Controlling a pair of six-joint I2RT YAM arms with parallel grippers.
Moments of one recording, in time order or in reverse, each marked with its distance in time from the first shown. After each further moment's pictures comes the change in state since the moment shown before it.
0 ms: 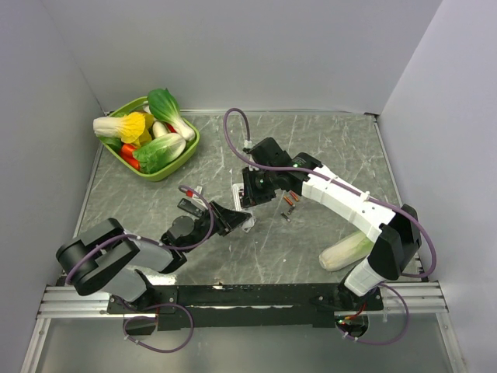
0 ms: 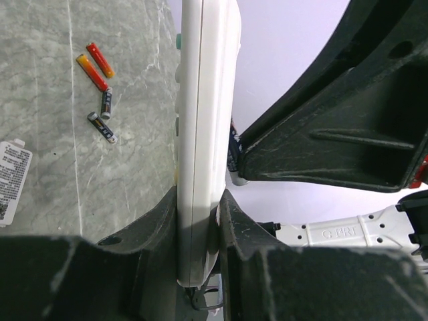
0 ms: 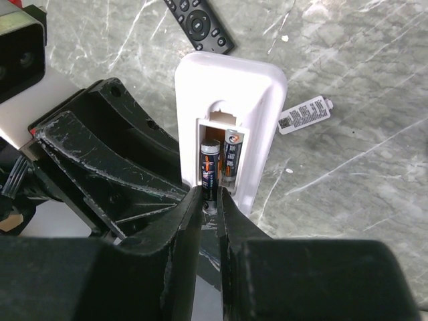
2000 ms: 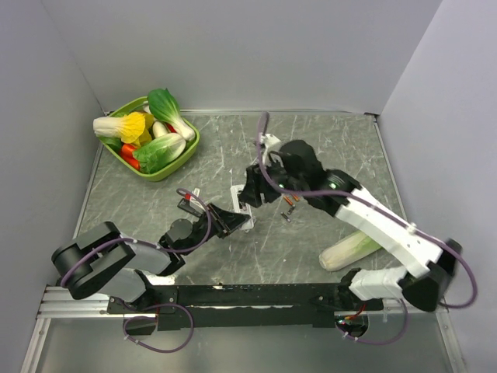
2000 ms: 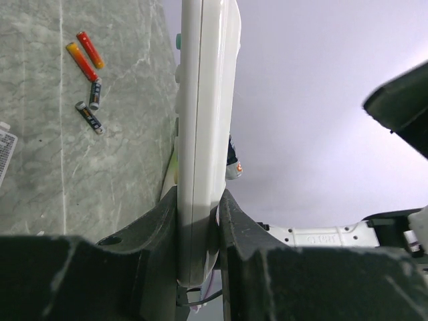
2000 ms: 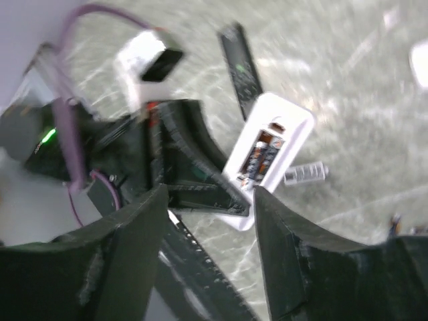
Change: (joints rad) left arm -0.021 -0.029 -0.026 0.000 -0.028 -0.068; right arm 0.018 -0.250 -0.100 0.198 -0.012 -0.169
